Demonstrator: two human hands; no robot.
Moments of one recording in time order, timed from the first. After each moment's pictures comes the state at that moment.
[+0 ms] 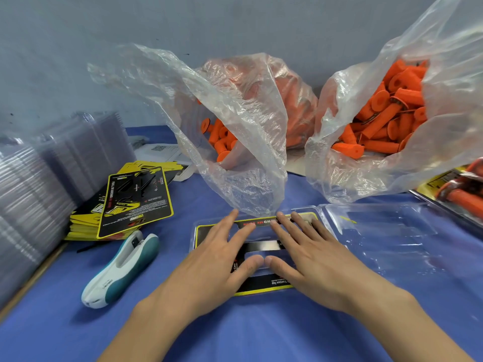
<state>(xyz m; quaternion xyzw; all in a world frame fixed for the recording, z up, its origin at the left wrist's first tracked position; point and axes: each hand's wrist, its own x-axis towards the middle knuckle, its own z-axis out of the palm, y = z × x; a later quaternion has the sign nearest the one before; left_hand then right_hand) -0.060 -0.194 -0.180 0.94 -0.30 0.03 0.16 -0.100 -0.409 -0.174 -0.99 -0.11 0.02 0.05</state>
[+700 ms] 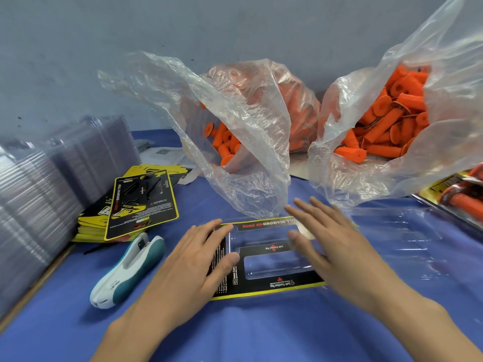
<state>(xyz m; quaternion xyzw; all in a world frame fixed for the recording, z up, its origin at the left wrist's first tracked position) -0.070 -0.159 -0.171 0.94 -0.28 0.10 0.18 -0.111 -0.422 -0.151 -0.97 -0.11 -0.14 0.19</state>
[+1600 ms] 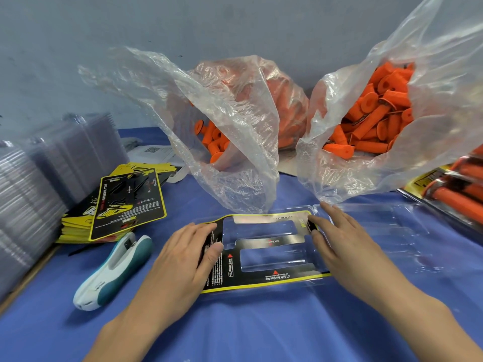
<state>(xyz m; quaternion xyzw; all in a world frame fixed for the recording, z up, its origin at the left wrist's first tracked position) -0.069 -0.167 -0.179 0.94 -0.24 0.11 0.24 -0.116 -0.456 -0.171 -0.98 0.01 -0.10 0.16</state>
